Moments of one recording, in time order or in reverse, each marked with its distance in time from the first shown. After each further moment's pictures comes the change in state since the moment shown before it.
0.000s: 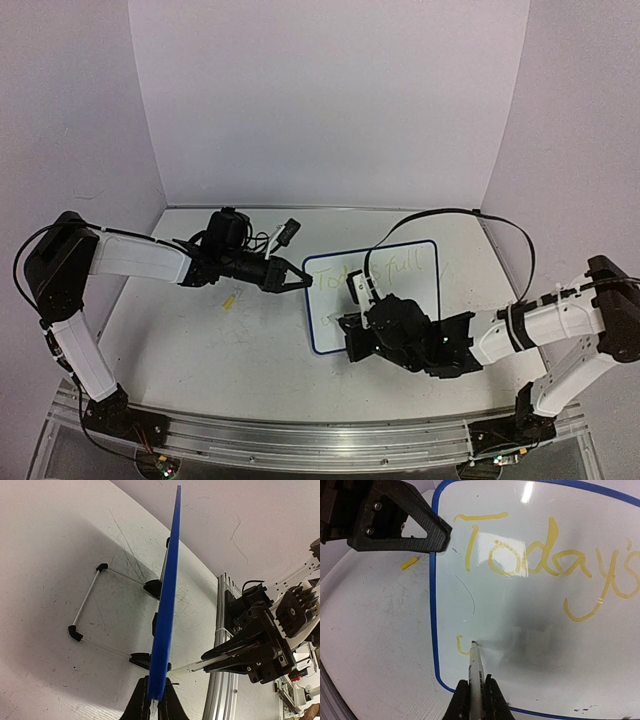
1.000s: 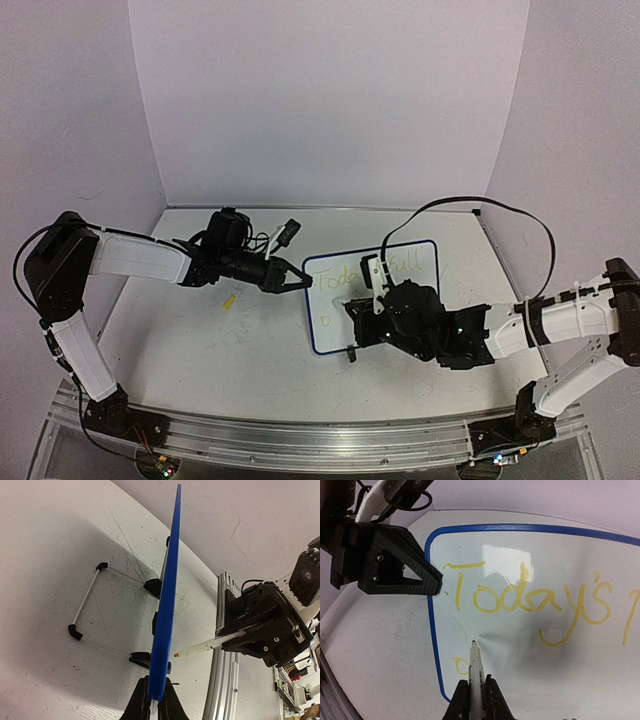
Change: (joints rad) left arm -0.002 0.000 0.000 -0.007 0.000 0.006; right arm -0.042 -0.088 -0.014 0.017 -0.022 0.010
